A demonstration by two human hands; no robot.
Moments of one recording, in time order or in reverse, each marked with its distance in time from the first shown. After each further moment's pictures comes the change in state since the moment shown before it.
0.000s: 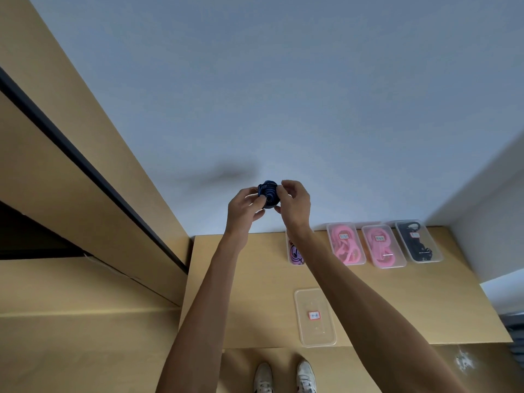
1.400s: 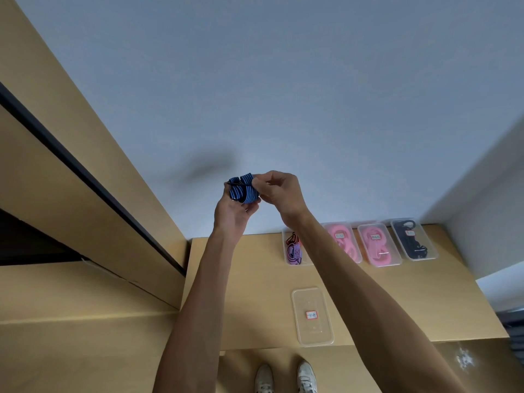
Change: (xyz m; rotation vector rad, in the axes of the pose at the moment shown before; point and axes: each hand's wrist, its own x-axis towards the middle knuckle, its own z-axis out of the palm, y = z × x) left_hand 0.008 0.013 -0.010 -0.335 -0.001 -0.155; right_hand -0.005 -0.048 -0.002 0.100 -0.392 -0.092
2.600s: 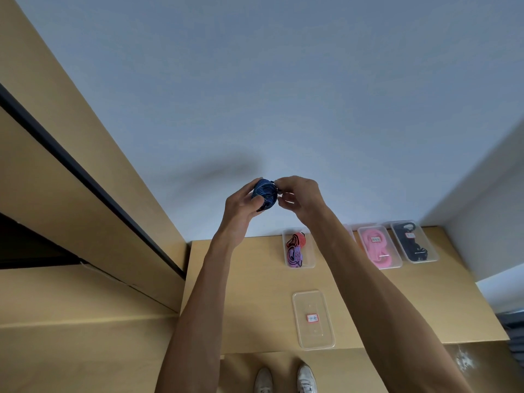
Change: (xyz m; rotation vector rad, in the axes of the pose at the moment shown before) left_hand -0.009 0.004 0.010 0.303 -0.299 0.225; right_hand 0.013 -0.009 -0.030 0.186 0.219 0.365
